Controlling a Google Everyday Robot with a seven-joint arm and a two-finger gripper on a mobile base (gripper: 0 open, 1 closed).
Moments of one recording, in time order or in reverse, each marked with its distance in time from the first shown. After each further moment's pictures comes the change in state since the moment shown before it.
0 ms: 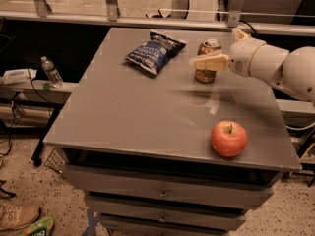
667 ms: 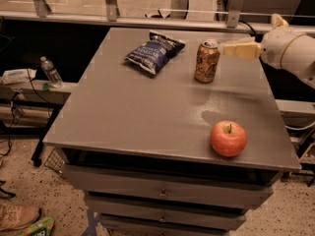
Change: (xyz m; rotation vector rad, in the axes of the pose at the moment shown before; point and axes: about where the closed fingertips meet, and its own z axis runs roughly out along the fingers) arm -0.023 -0.068 -0.056 0.192 -0.021 -0.044
